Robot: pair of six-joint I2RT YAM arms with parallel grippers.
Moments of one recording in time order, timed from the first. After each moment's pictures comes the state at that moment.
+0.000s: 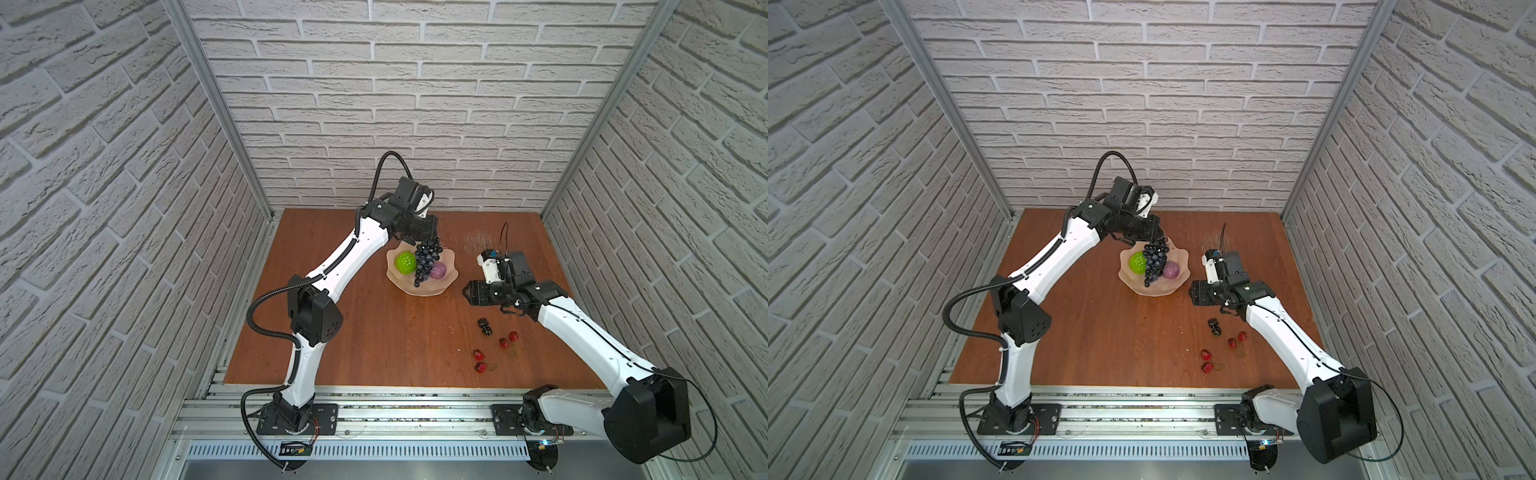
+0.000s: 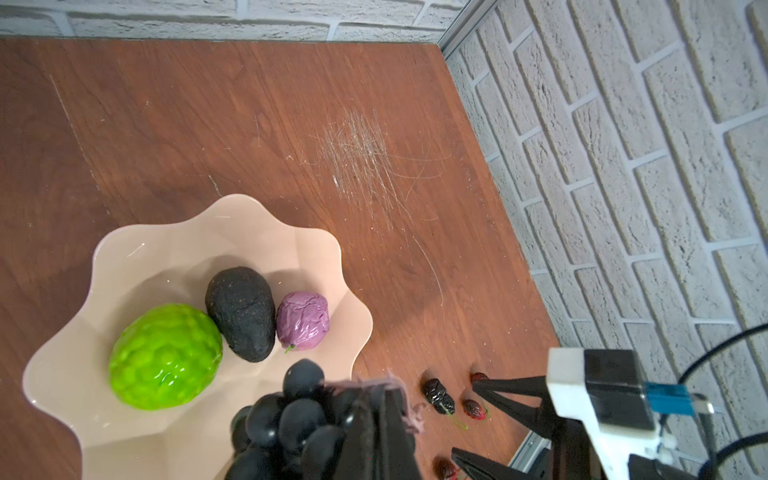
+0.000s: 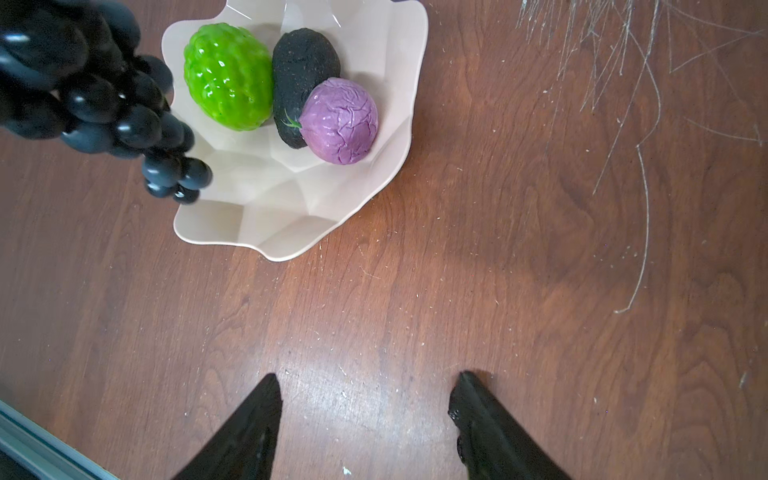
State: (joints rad) left arm -0.66 2.10 2.25 -0.91 0.31 -0.44; right arm 0.24 1.22 0.92 -0.65 -0.14 0.26
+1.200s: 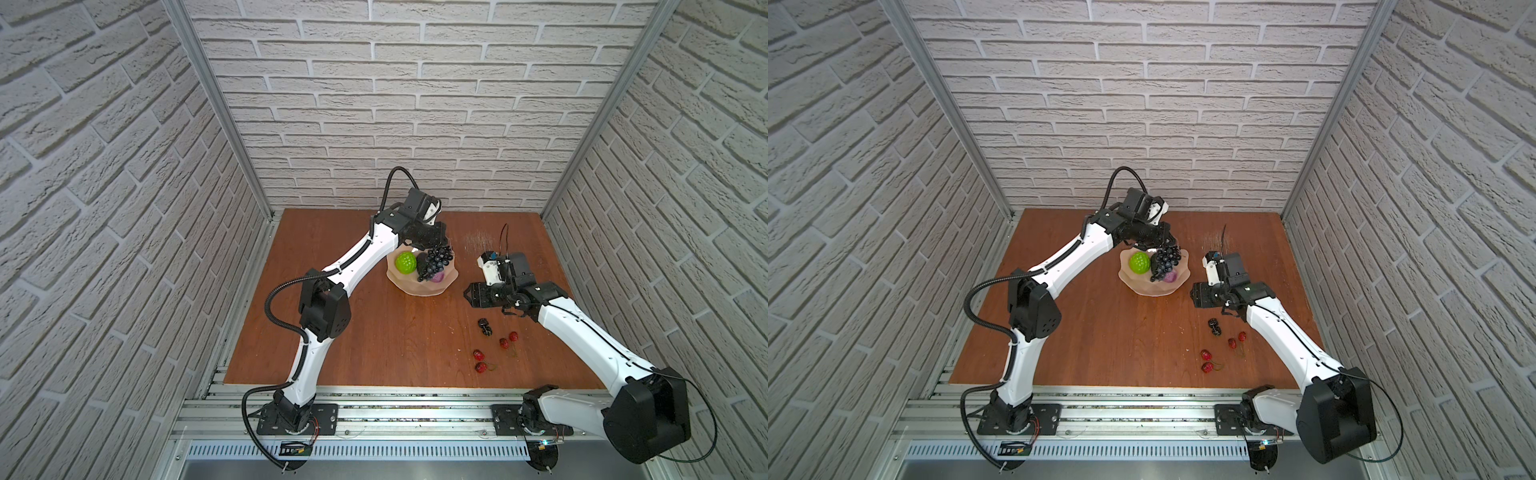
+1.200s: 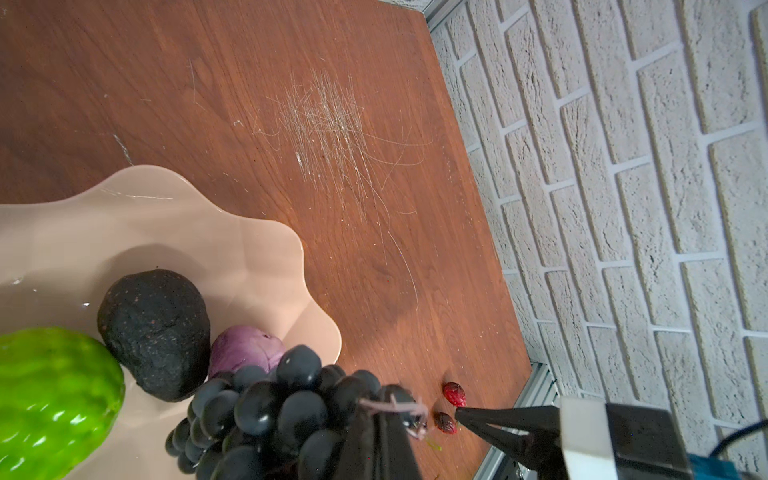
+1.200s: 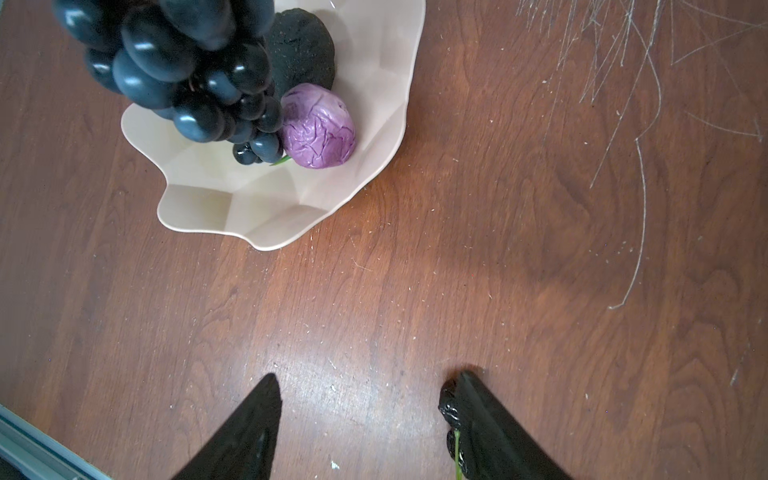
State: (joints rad) left arm -0.68 2.18 2.17 -0.75 0.41 -0.54; right arm 0.23 1.22 0.90 -0.65 -0.14 0.23
